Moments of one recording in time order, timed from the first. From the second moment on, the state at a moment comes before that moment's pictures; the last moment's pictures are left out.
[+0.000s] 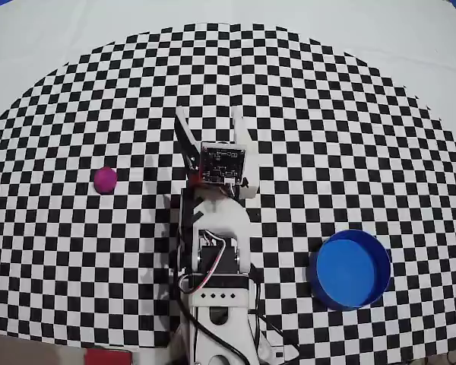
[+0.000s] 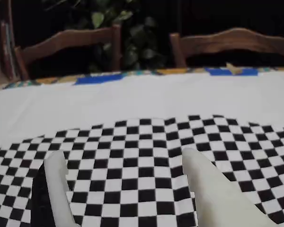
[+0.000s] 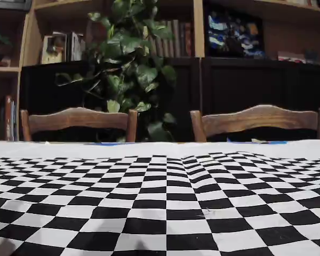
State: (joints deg) arm 2.2 178.9 177.9 1.8 -89.3
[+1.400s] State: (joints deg) arm -9.1 175.9 177.9 0.5 -89.3
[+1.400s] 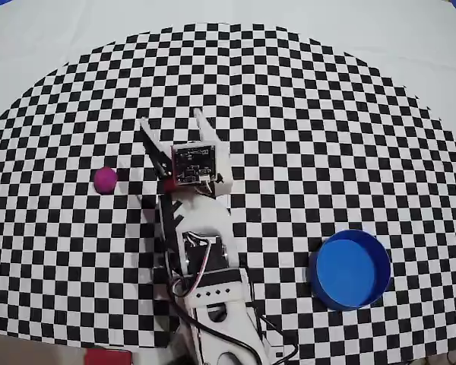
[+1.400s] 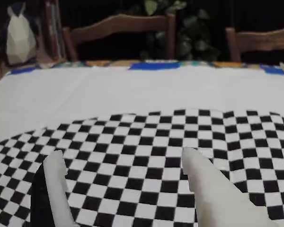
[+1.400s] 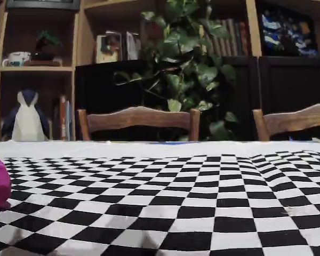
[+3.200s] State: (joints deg) arm -33.8 169.8 177.9 1.1 -89.3
